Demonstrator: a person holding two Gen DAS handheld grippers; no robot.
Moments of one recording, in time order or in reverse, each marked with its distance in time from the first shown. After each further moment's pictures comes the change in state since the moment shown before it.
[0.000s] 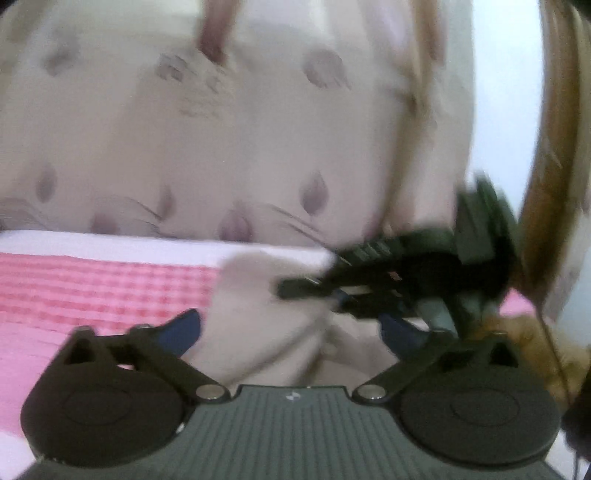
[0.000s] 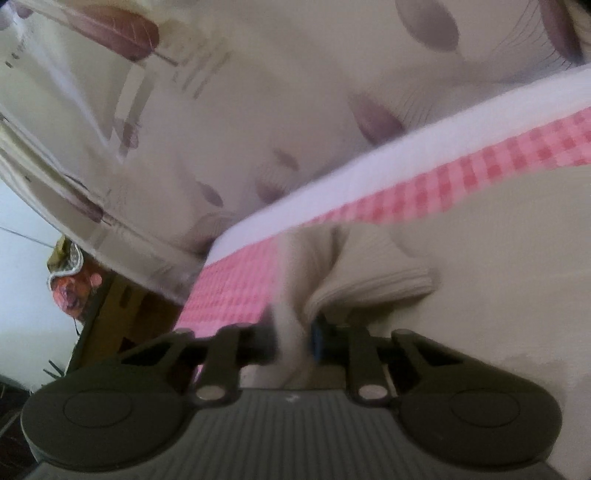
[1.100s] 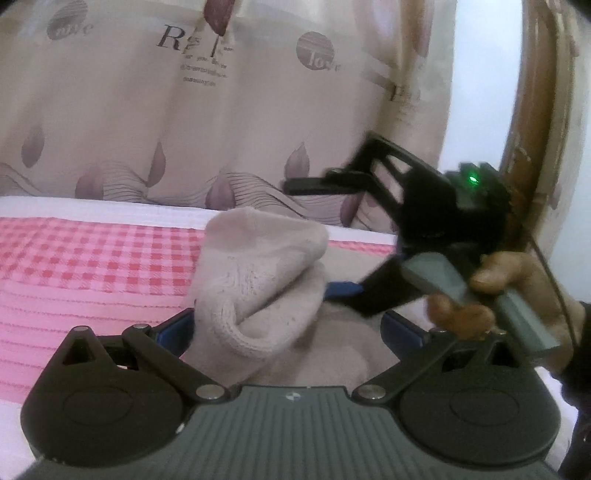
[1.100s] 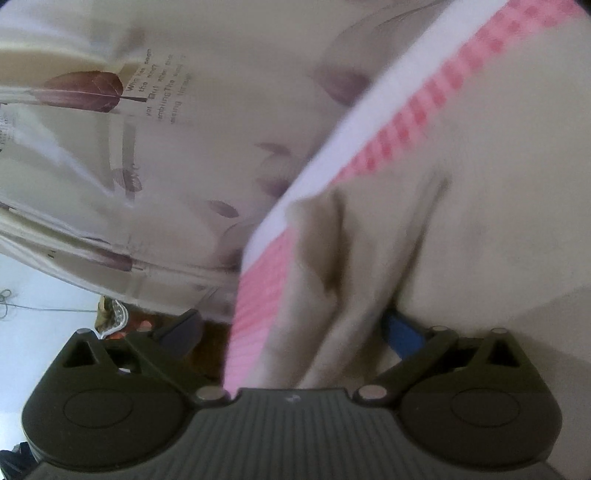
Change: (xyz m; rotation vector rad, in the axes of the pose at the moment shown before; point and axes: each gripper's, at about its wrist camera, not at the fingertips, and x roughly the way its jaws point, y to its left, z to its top) left arm -0.003 0.030 -0.041 0.005 0.055 -0.153; right arm 0.009 -0.011 -0.015 0.304 0.014 0.125
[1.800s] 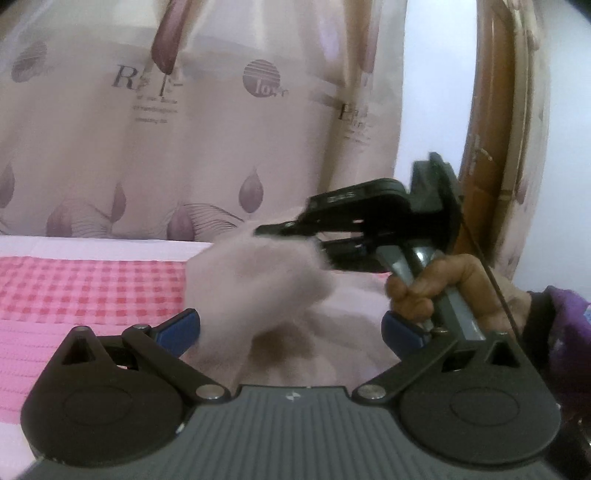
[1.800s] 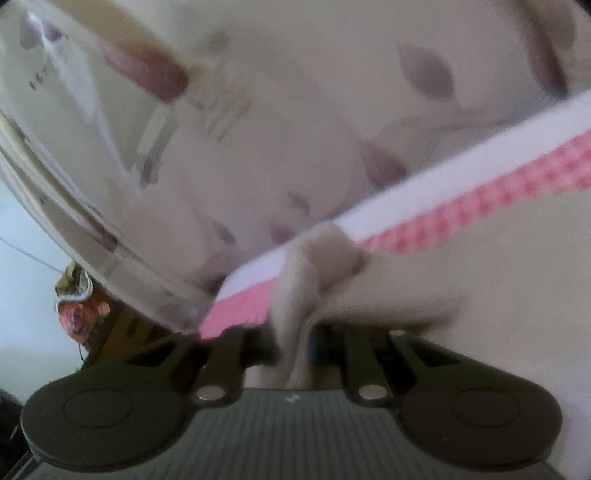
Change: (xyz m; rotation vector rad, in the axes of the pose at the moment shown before) left arm -0.025 -0.033 0.008 0.068 -0.060 -0.094; right arm -0.045 0.024 0.014 -0.322 -0.166 -0.087
